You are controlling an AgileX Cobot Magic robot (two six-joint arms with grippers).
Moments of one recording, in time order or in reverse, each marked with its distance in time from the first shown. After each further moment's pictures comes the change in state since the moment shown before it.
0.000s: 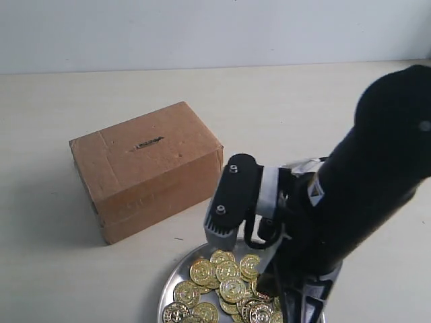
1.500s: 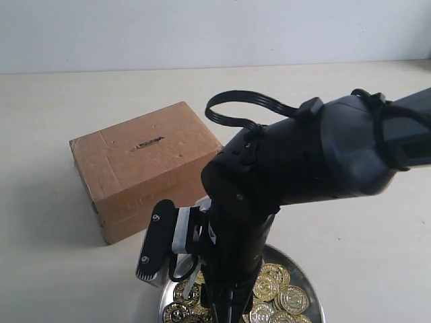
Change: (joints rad) left arm 0.000 0.000 0.000 0.000 0.000 0.000; right arm 0.156 0.407 -0.193 -0.279 -0.127 0.165
